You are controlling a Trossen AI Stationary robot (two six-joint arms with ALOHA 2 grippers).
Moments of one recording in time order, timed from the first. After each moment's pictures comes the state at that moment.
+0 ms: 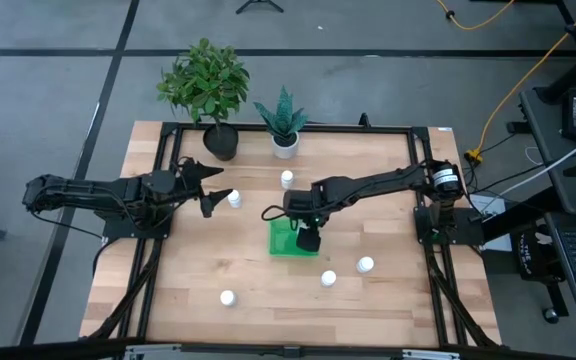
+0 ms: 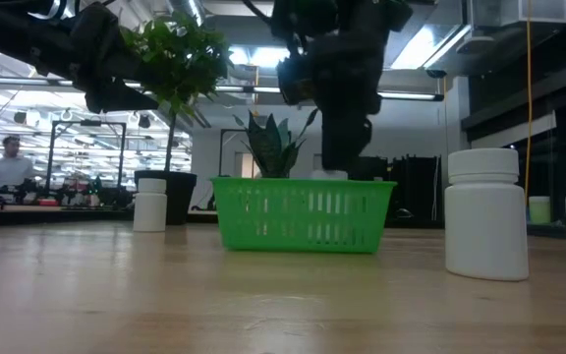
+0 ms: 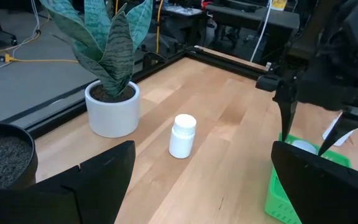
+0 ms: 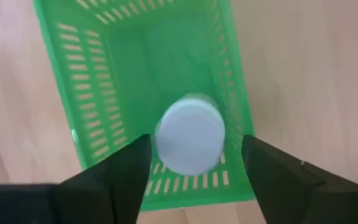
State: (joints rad) left arm 0.04 0.47 0.29 -0.07 -0.39 -0.29; right arm 0.04 1.94 1.49 -0.84 -0.11 0.31
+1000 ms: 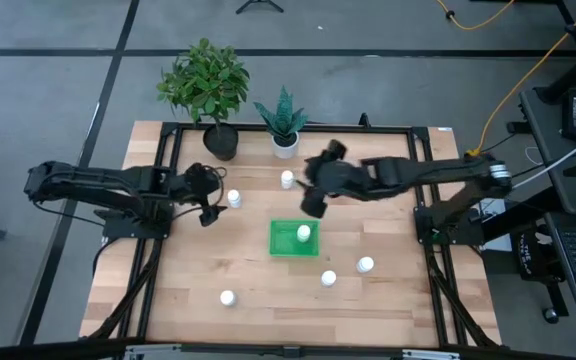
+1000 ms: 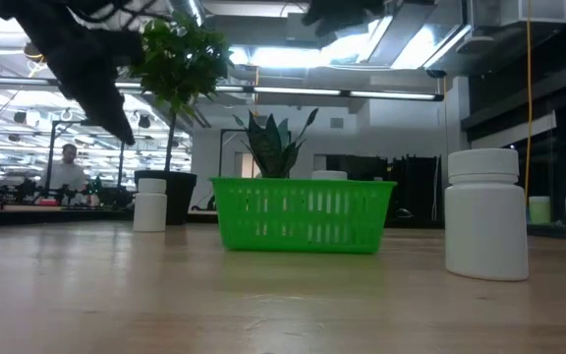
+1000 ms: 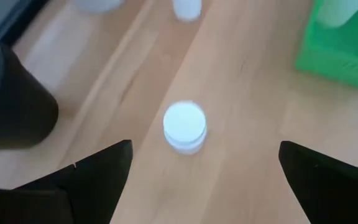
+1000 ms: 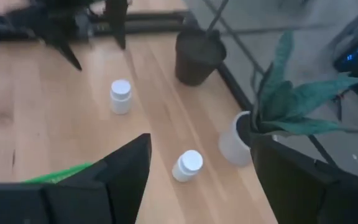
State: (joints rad) left arm 0.04 0.86 0.61 -0.68 -0.26 -0.30; right arm 0.09 1.52 1.45 -0.59 0.55 0.12
